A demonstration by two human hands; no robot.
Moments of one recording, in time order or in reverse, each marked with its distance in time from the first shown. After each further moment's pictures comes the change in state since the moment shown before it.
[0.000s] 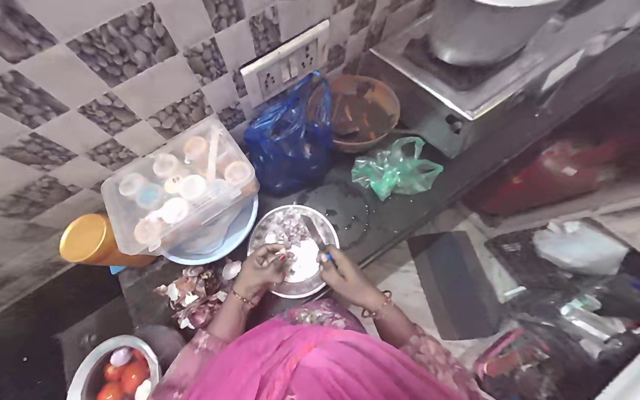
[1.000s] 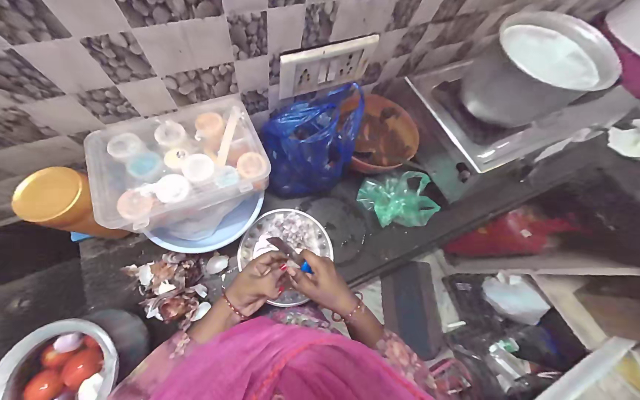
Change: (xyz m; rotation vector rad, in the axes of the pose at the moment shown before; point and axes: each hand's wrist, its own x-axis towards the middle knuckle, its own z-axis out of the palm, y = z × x) left_hand -0.008 0.001 0.014 -0.435 -0.132 0.007; right_hand 0.040 -0.012 0.013 -0.324 -0.065 -0.251
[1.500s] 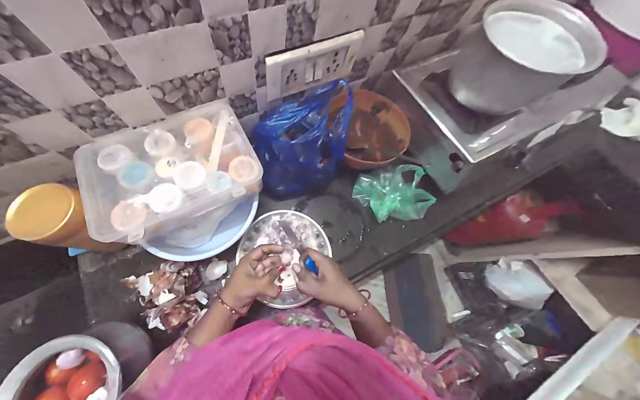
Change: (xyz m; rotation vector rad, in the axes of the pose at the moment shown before) left_hand 0.008 0.012 -0.004 0.322 0.102 0.045; right_hand -0.001 -0.005 -0.008 0.316 -0.072 0.273
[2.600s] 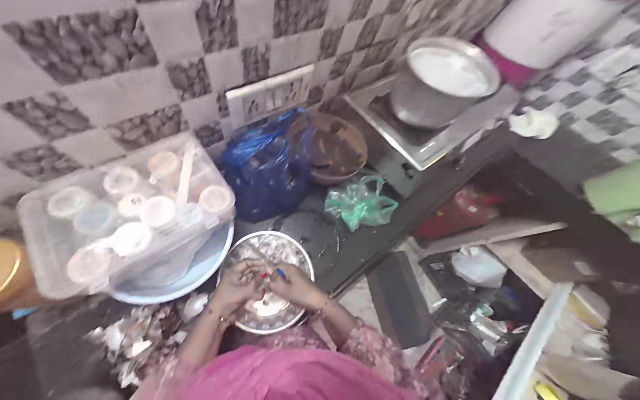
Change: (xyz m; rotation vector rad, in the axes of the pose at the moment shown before) left_hand 0.030 0.000 -0.011 0.226 0.022 -0.114; right_hand 0.032 0.003 0.007 -0.081 -0.063 0.171
